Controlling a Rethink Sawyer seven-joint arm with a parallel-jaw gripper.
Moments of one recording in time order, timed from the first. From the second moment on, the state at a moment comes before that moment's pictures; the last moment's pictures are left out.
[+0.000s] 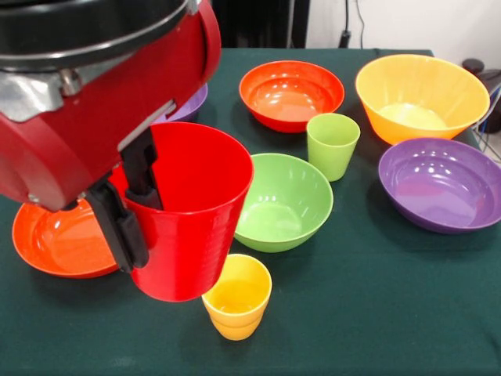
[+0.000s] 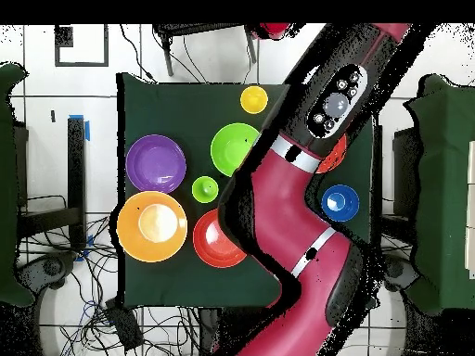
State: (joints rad) arm -0.65 -0.06 2.71 0.22 -2.58 1.85 0.19
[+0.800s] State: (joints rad) arm -0.65 -0.06 2.71 0.22 -2.58 1.85 0.19
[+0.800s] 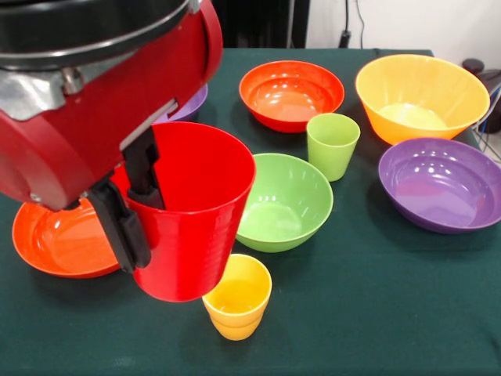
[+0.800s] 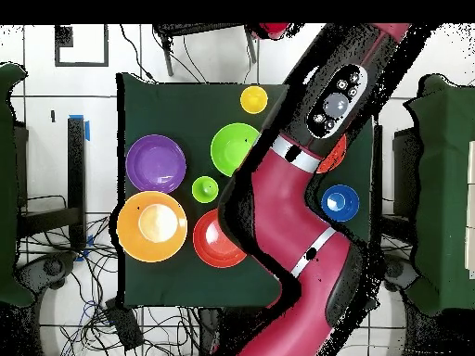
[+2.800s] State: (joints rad) arm -0.65 -0.05 2.71 0.22 -2.50 1.85 0.19
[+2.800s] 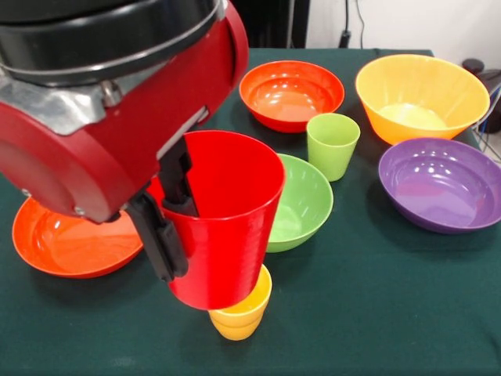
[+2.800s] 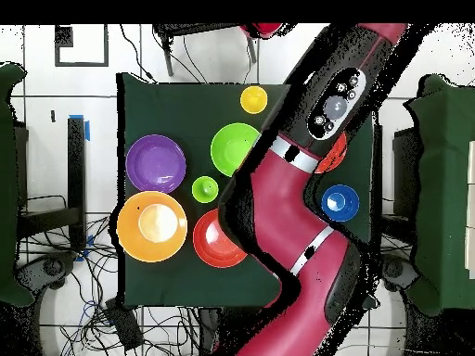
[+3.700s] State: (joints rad) arm -0.65 -0.07 2.52 0.28 -2.35 1.85 0.19
